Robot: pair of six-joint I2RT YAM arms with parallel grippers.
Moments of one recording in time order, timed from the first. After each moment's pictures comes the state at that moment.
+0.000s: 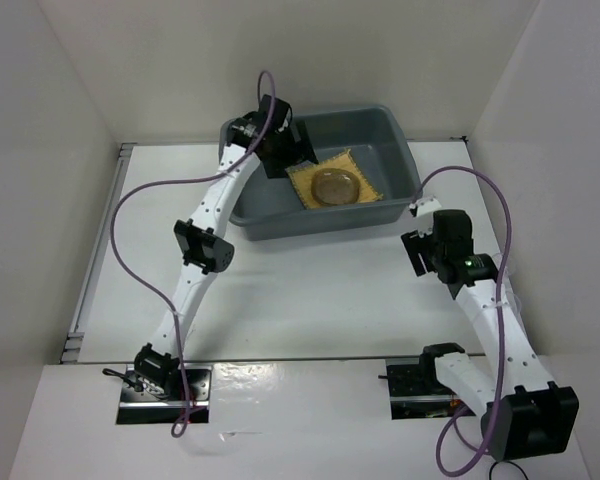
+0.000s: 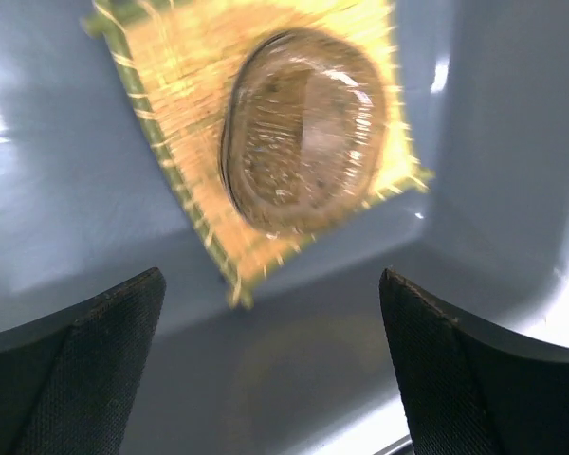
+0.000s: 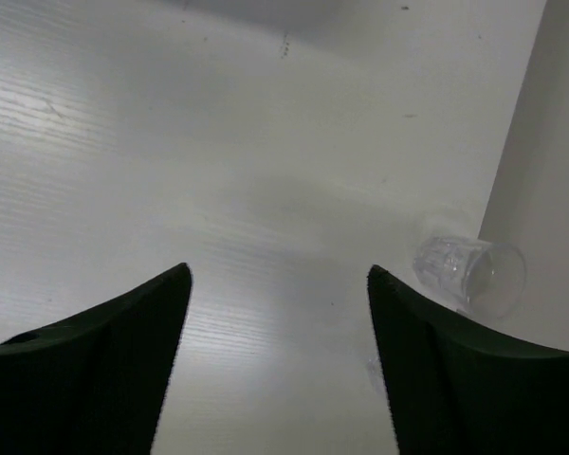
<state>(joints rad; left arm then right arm) -0.43 2.71 3.09 -1.23 0.16 -0.76 0.11 0.92 0.77 -0.63 0.16 -0.35</state>
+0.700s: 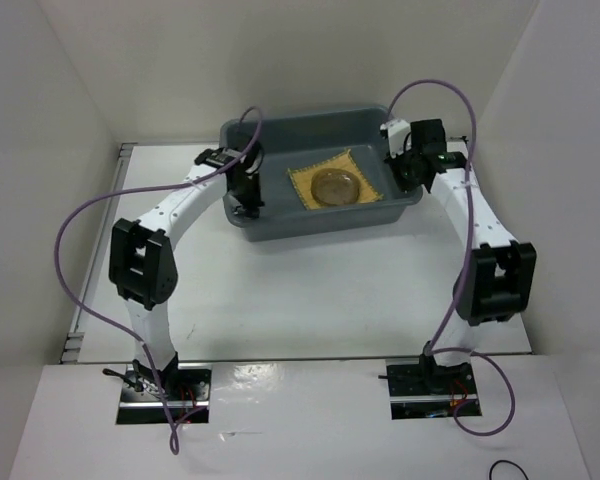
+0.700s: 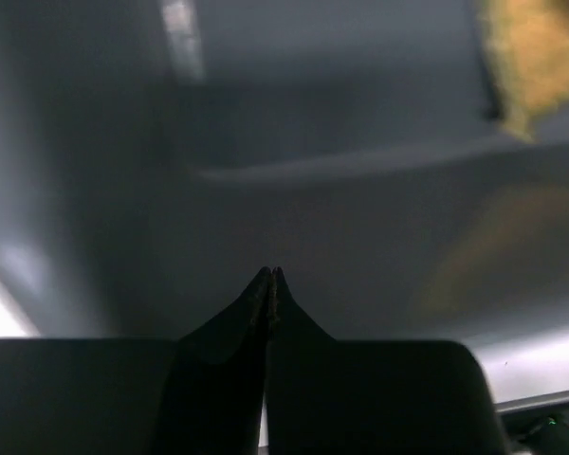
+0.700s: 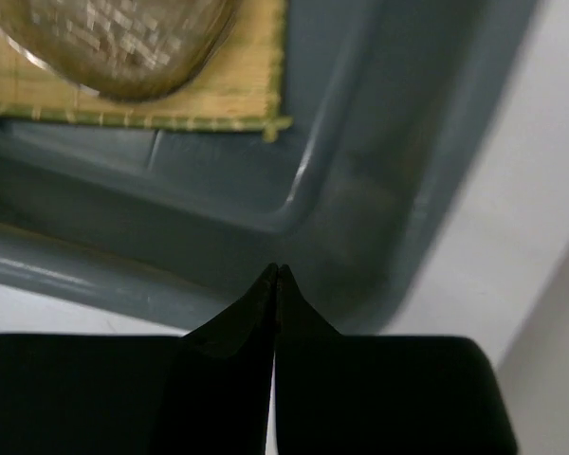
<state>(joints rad) -0.41 1.93 1.79 -0.96 0.00 -0.53 0.11 1.64 1.53 -0.63 -0.06 -0.41</state>
